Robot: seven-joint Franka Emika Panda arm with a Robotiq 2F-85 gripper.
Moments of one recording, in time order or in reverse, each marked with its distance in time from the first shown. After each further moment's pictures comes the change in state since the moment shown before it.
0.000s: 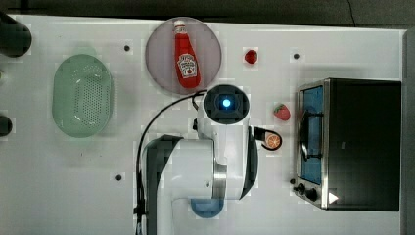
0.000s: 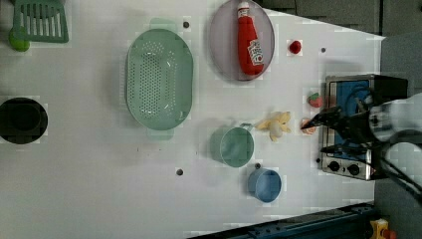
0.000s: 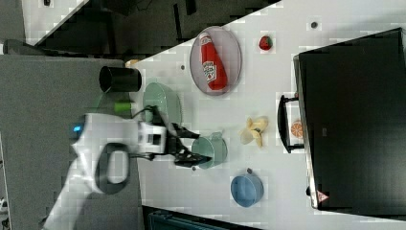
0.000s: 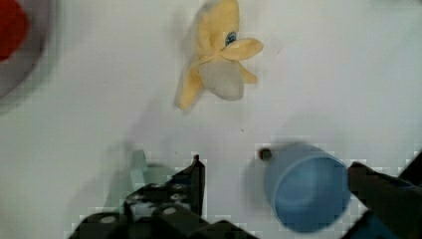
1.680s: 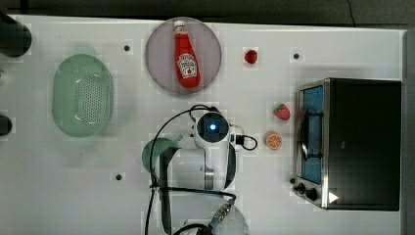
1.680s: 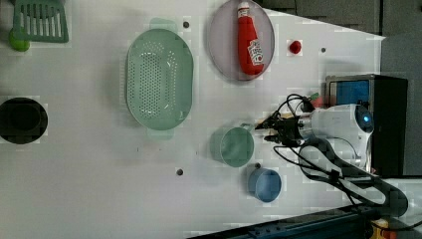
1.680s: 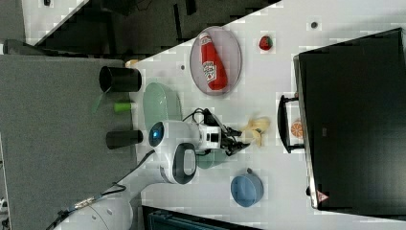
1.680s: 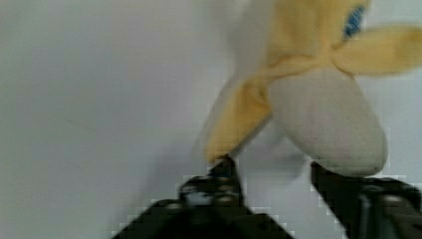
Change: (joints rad) arm 0.005 0.387 0.021 -0.131 0.001 0.615 0.002
